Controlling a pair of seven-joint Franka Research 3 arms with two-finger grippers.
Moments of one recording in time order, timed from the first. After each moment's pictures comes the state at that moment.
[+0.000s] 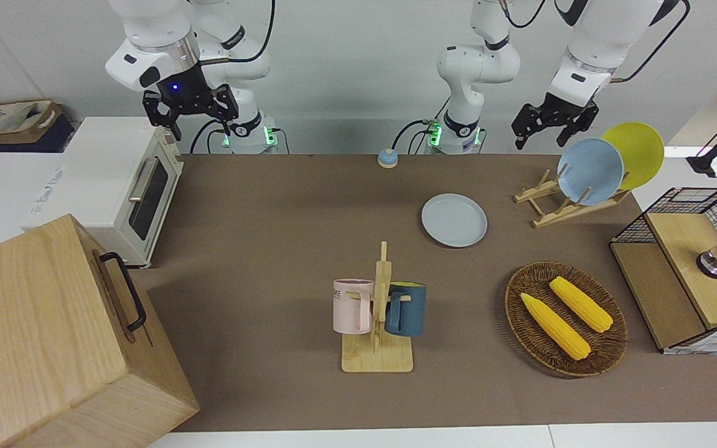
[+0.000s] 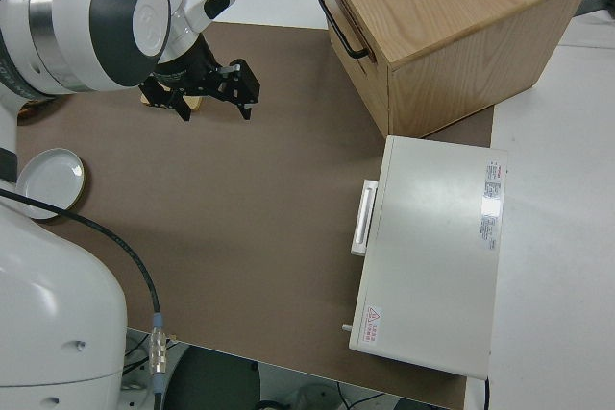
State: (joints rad) left arm -0.11 -0.13 0.04 -1.70 -0.01 1.53 -0.14; right arm 0.02 -0.01 0.11 -1.48 0.00 1.39 0.02
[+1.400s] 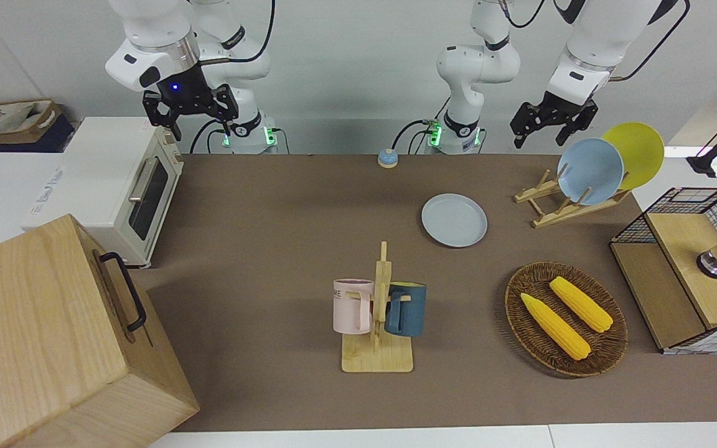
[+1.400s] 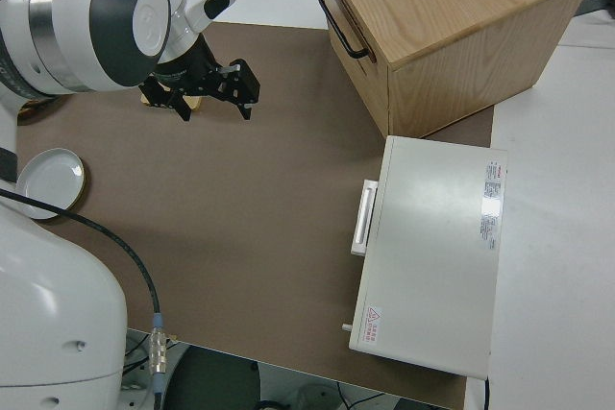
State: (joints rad) left arm -0.11 -0.12 0.03 -1.69 -0.01 1.52 -0.14; right arm 0.02 -0.01 0.11 -1.48 0.00 1.39 0.02
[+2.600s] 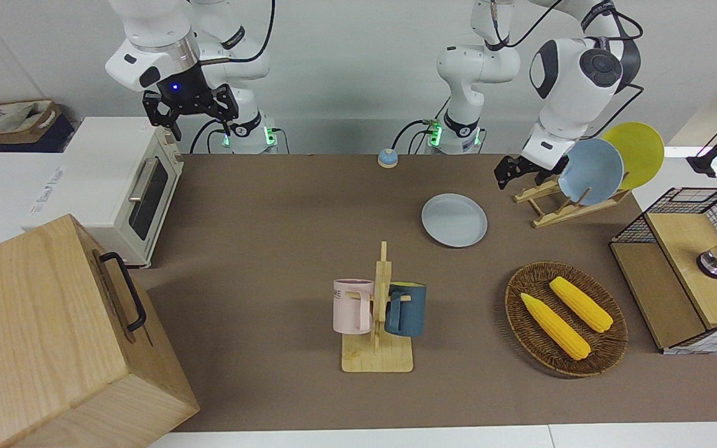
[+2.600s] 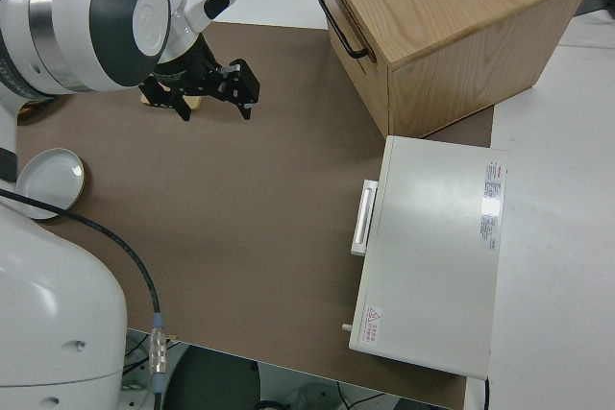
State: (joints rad) left arm -0.10 -0.11 0.04 -2.03 0.00 1.81 -0.14; right arm 0.02 -0.01 0.11 -1.48 0.00 1.39 0.02
